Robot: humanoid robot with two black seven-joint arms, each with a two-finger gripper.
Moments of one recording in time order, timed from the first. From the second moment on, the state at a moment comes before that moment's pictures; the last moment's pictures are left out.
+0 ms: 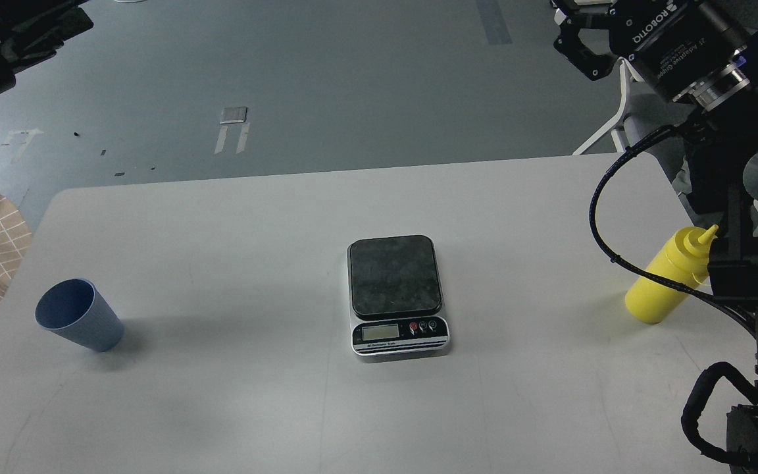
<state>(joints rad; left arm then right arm) -0.95 0.99 -0.76 -1.01 1.27 -0.48 -0.49 0.60 -0.03 1.75 1.40 -0.57 0.49 -0.45</state>
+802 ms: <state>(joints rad) -0.80 1.47 -0.04 -1.33 1.41 0.28 -0.49 0.58 -0.03 1.76 1.38 -0.58 0.49 -0.45</state>
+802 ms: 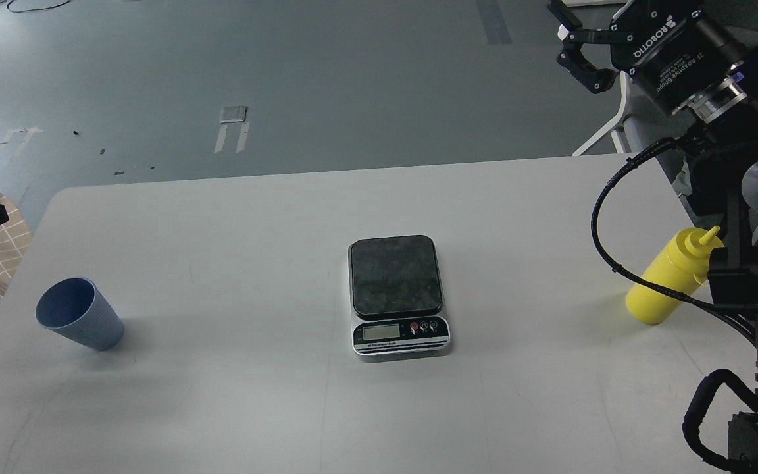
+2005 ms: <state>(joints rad) -0.67 1.18 0.06 -1.08 1.33 0.28 -0.49 0.56 -0.03 1.76 1.39 -0.58 0.49 -0.45</state>
